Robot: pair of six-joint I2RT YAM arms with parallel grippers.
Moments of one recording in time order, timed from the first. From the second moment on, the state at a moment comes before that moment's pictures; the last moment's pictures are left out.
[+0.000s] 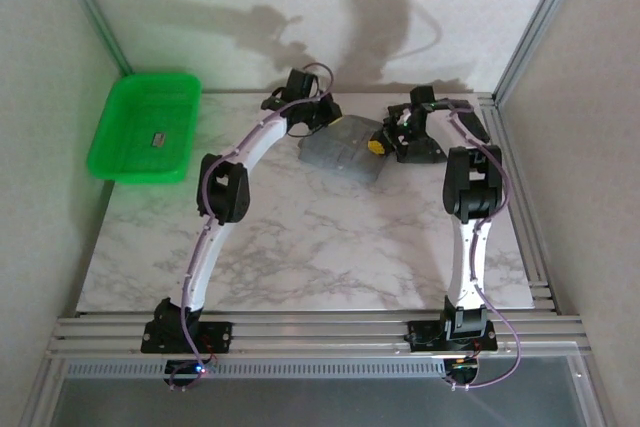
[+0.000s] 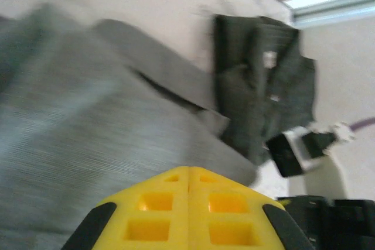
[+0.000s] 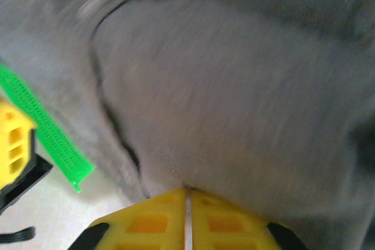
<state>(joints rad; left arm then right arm) -0.39 2.64 2.46 -0.52 0.48 -0.84 0.12 2.33 1.90 -0.79 -0.78 0.76</state>
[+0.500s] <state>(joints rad) -0.35 2.65 2.27 -0.43 0.38 -0.78 0.14 2.41 1.94 -0.76 -0.70 0.74</state>
